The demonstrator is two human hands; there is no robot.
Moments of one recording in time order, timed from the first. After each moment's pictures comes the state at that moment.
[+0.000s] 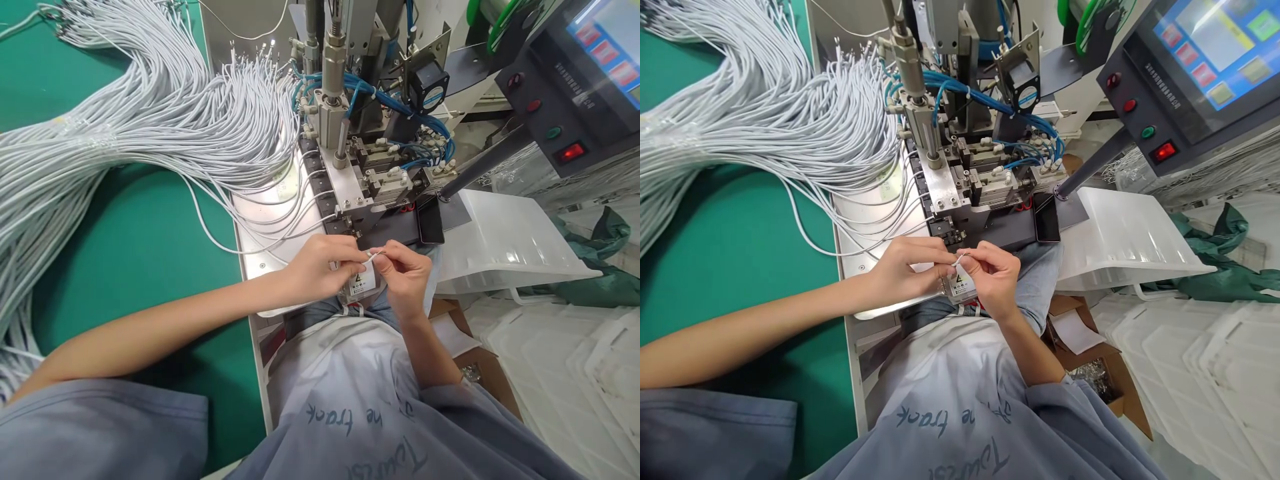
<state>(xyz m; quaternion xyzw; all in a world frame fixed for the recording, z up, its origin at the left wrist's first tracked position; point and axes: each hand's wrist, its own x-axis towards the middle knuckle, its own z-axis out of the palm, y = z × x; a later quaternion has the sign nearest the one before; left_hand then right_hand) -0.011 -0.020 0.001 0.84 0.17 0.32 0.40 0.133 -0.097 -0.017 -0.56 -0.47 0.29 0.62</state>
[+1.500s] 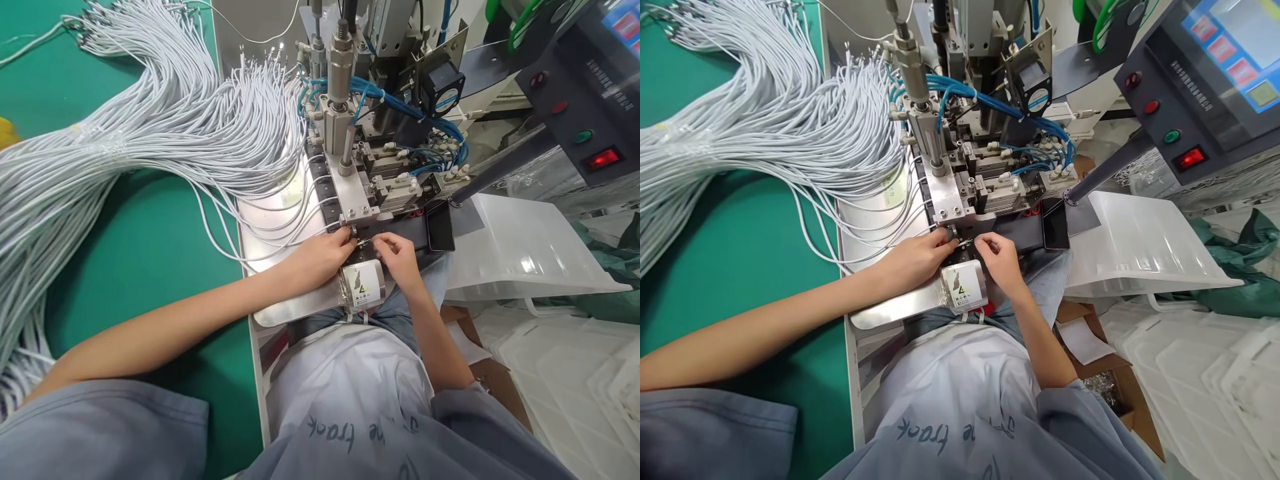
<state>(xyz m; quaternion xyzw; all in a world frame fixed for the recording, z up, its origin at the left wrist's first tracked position) -0.013 0.008 -0.027 0.98 0.22 0.04 0.02 0.169 -0.051 -0.062 -0.63 -0.44 0.42 0.49</state>
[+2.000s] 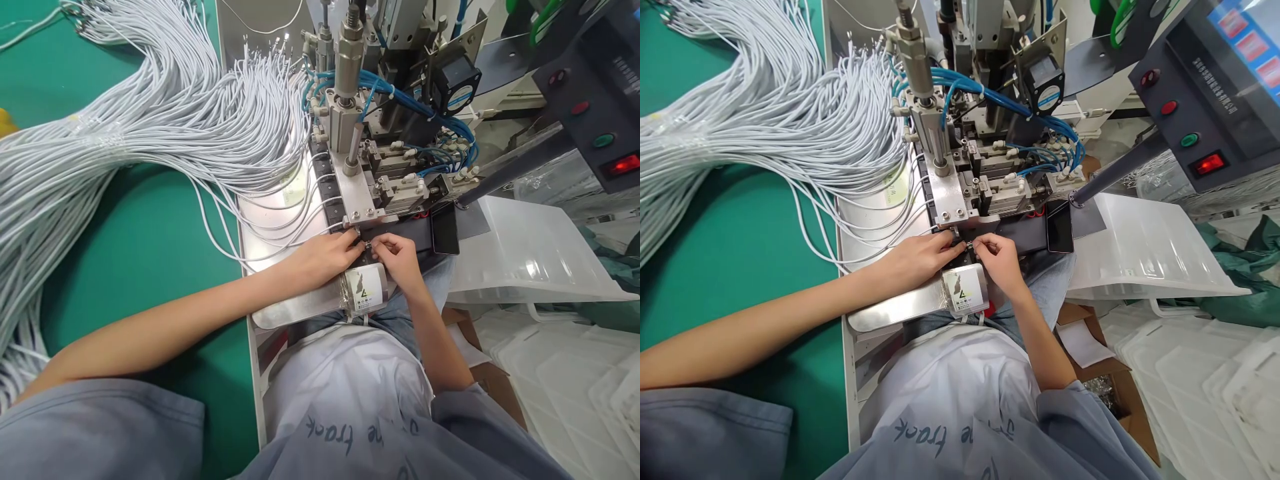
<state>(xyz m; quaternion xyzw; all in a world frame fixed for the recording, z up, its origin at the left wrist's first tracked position) -0.010 0.010 -0.017 0.98 0.18 0.00 0.02 0.164 -0.043 -0.062 -0.62 -0.42 0.46 0.48</state>
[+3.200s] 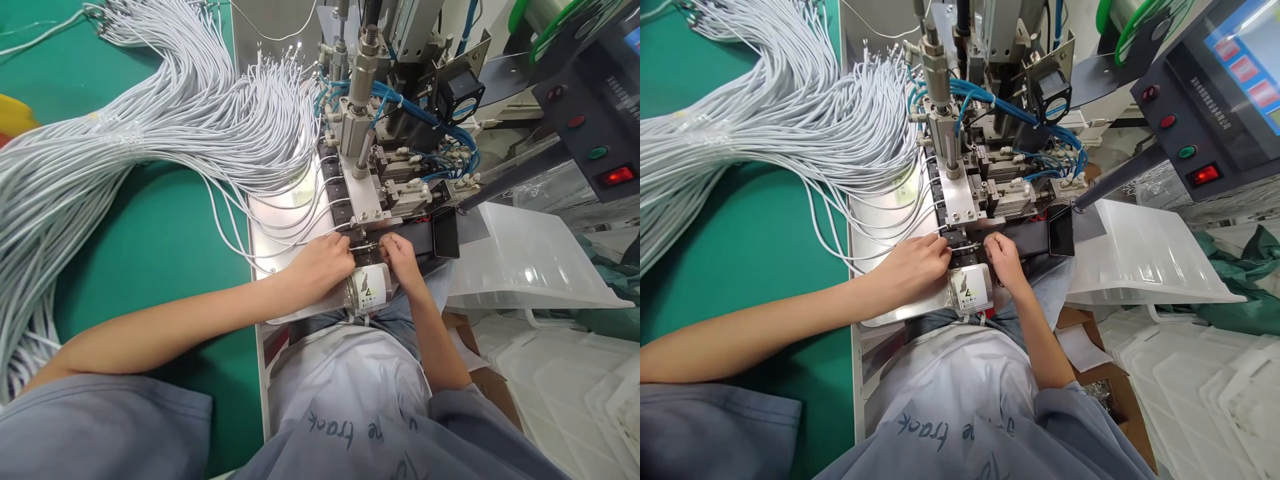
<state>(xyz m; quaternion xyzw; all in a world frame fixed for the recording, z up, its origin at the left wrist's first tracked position) -0.018 -0.004 -0.012 0.97 0.22 0.00 -0.06 0.169 -0.041 -0.075 -0.60 -0.43 0.48 0.47</state>
